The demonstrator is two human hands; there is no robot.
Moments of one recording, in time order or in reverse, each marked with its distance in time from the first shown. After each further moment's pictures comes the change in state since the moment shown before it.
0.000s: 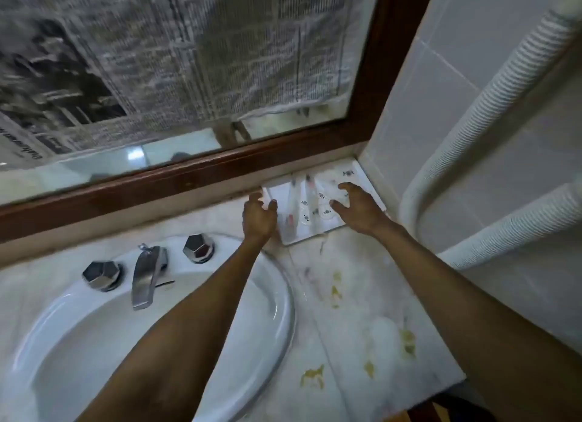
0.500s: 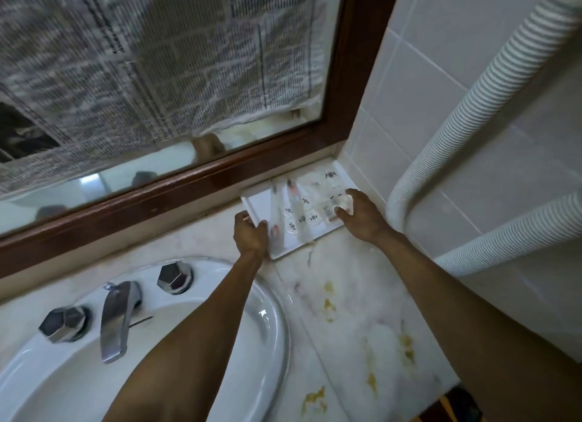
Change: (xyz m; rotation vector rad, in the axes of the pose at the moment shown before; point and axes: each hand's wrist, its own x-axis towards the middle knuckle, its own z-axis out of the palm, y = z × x) left_hand 0.013 -0.002 0.039 -0.209 0.052 -0.227; right_hand 0.015 0.043 -0.006 -0.004 0.095 0.170
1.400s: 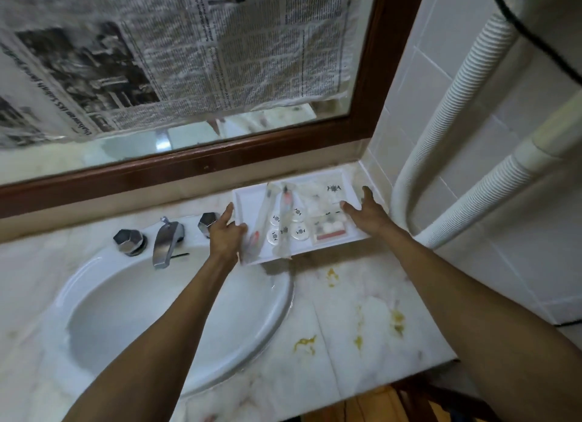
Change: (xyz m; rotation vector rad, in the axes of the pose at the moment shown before) left_hand -0.100 -0.029 -0.132 -0.221 0.031 0.021; right_hand -0.059 -0.003 0.000 0.118 -0.163 -0.002
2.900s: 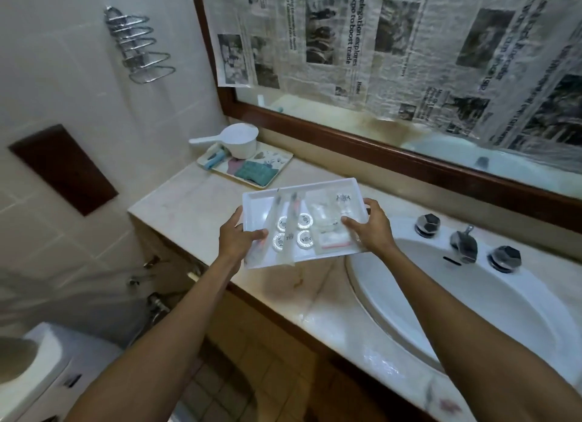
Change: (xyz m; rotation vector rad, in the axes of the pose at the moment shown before) left_hand -0.216 -0.125 -0.620 -0.343 0.625 0.026; right_hand -0.309 -0.359 0.464 0.038 -0.334 -0.654
